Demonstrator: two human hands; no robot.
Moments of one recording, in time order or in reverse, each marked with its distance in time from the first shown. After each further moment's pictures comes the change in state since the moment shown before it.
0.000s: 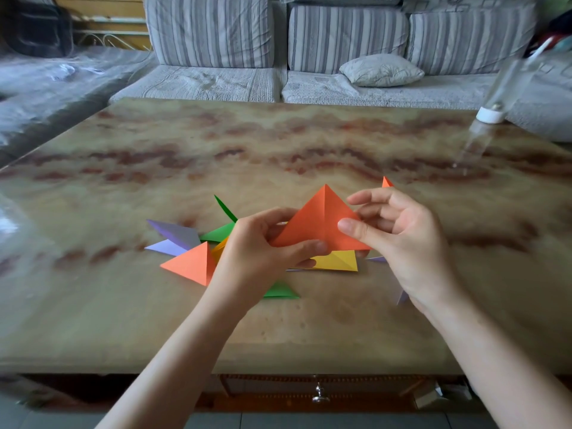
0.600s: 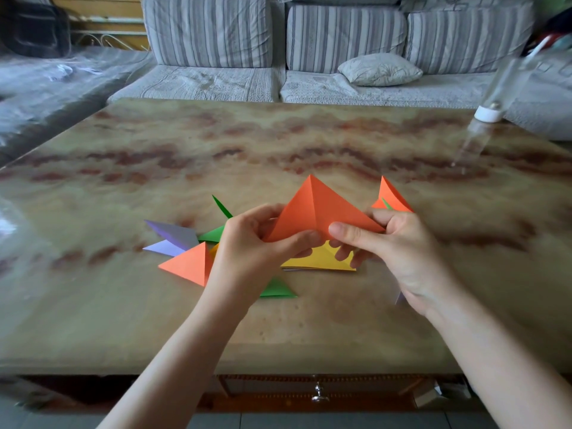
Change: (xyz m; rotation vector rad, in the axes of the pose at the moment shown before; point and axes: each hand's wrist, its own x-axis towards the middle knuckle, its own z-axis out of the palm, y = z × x) left_hand -0.003 0.006 0.003 0.000 0.118 0.015; right_hand -0.002 -0.002 0.001 0.052 -0.095 0.199
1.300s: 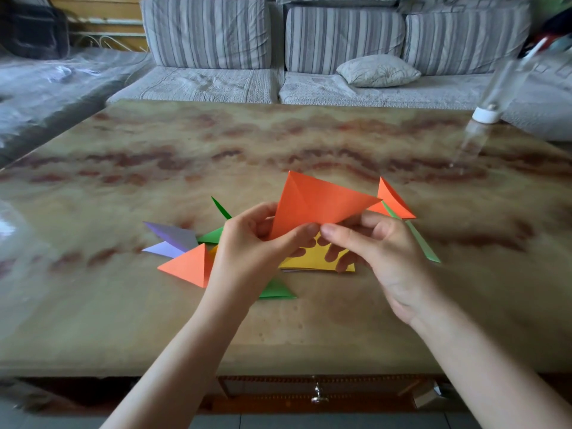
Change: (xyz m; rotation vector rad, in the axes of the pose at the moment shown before) left_hand 0.000 -0.001 0.001 0.001 0.031 0.009; right_hand -0.003 0.006 0.012 0.086 0.006 -0.029
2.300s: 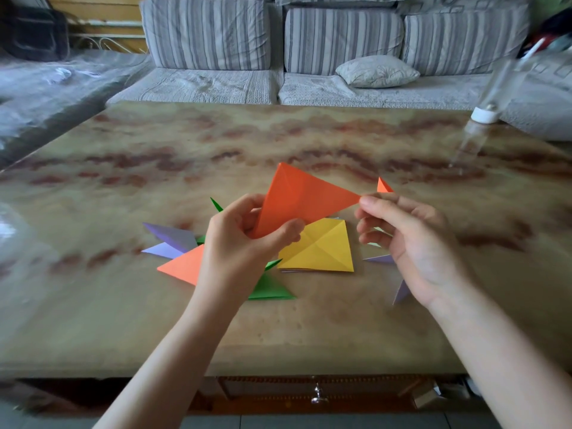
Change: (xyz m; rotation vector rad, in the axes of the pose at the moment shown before) left_hand 0.002 0.000 -0.009 0.088 0.062 0.112; right_hand 0.011 -0.010 -0.023 0.168 0.162 -0.024
